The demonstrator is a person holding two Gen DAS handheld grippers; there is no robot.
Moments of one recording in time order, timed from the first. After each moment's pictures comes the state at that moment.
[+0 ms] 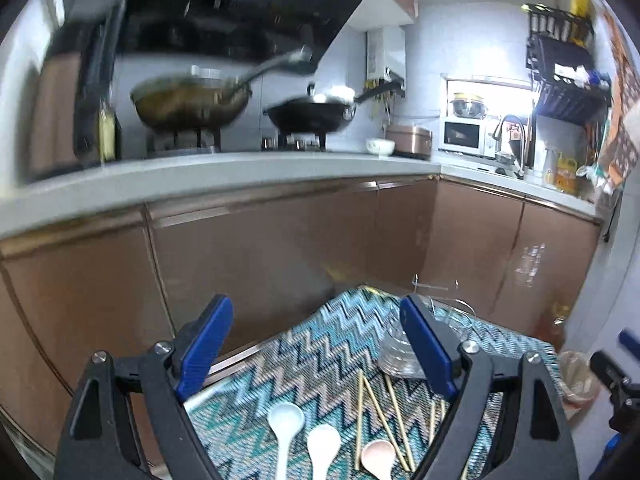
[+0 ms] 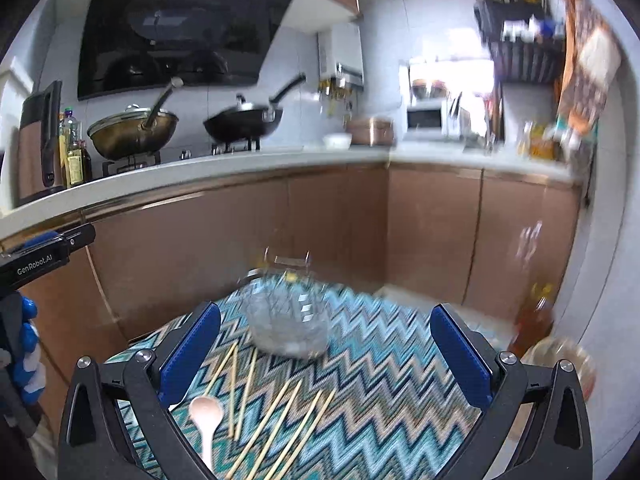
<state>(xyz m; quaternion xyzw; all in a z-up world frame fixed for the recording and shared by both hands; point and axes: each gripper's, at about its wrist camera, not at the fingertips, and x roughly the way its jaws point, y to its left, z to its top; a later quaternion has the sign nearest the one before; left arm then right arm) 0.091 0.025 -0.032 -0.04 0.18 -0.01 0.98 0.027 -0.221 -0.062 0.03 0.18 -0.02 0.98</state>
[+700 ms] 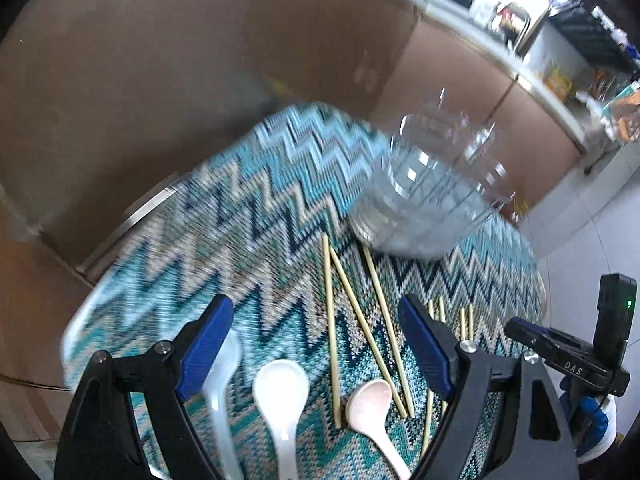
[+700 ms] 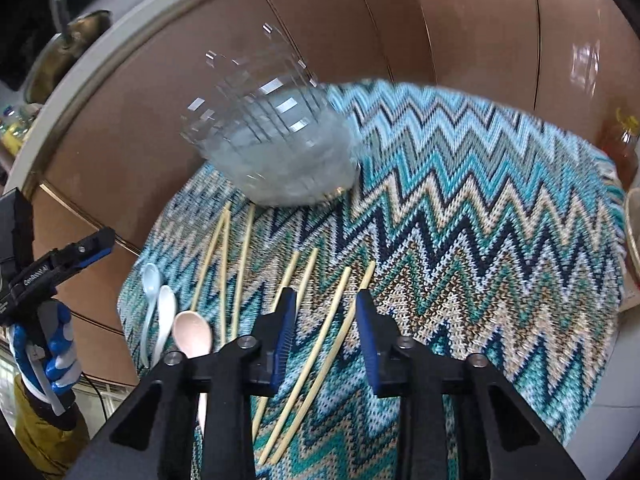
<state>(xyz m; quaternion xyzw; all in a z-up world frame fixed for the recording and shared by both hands) 0.240 0.009 -0.173 -0.07 0.49 -0.15 0.85 0.182 -0.260 -0.207 0.16 0.50 0.08 0.85</state>
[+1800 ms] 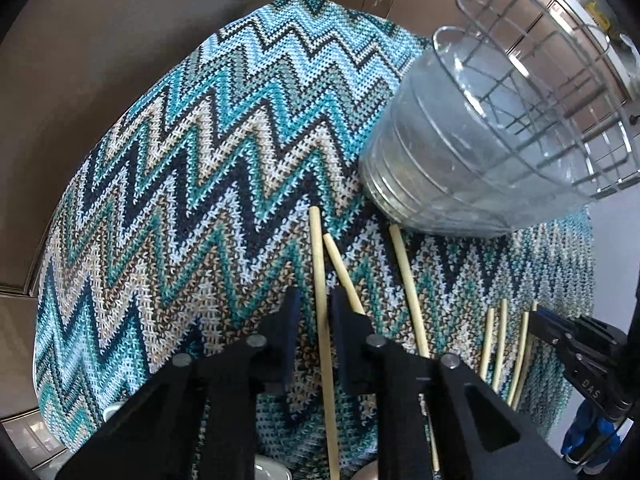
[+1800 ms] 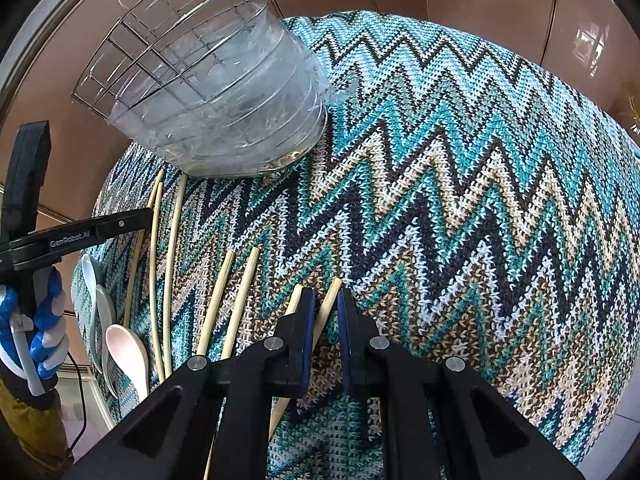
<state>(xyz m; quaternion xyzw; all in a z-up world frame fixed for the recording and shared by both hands) 0.322 -0.060 -0.257 0.00 0.62 -0.13 0.78 0.250 -0.251 -0.264 0.12 0.58 0.06 0.80</state>
